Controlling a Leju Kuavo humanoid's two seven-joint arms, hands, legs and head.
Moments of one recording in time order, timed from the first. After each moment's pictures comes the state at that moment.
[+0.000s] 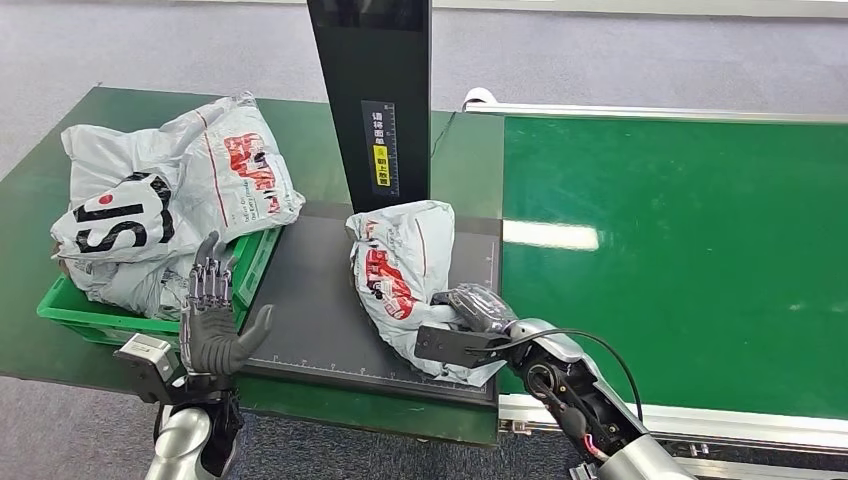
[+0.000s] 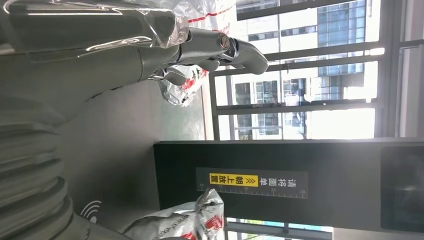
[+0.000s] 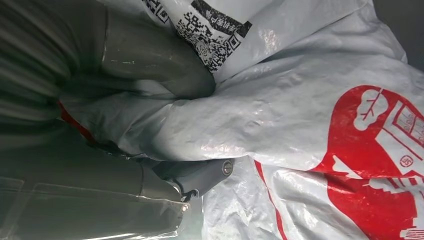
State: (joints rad) left arm -0.07 -0.11 -0.06 -1.37 0.00 0.04 -0.62; right arm -0.54 -0.10 0.71 -0.86 0.60 0.19 -0.18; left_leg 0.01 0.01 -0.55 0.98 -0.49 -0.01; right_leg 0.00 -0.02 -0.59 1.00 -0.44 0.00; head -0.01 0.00
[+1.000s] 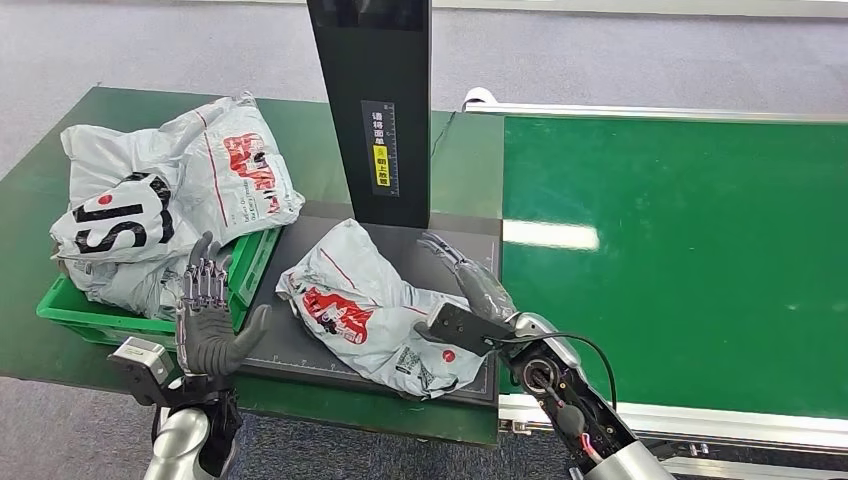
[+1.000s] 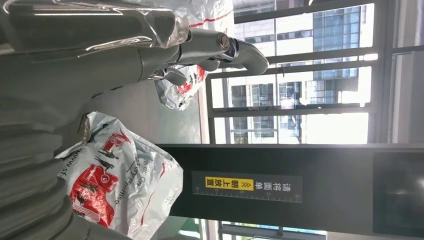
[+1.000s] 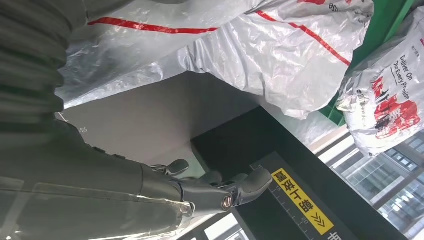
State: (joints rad) left arm -0.07 -0.11 -0.06 -1.37 0.01 0.05 -0.65; right arm -0.51 -0.04 0.62 -0.89 0.42 0.03 -0.35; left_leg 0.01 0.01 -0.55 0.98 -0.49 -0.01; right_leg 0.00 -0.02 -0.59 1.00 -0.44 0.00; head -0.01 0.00
